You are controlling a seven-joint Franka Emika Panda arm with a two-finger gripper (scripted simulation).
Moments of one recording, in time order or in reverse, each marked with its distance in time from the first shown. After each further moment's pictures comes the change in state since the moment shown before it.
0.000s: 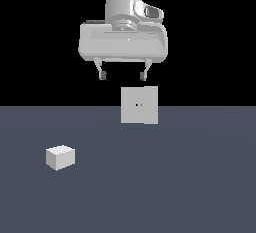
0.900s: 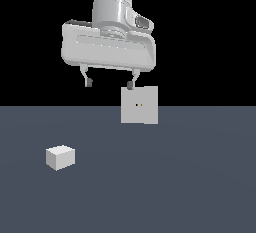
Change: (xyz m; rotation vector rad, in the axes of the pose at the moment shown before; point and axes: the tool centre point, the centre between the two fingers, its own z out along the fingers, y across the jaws) arm -0.011 -0.027 0.022 0.016 0.043 -0.198
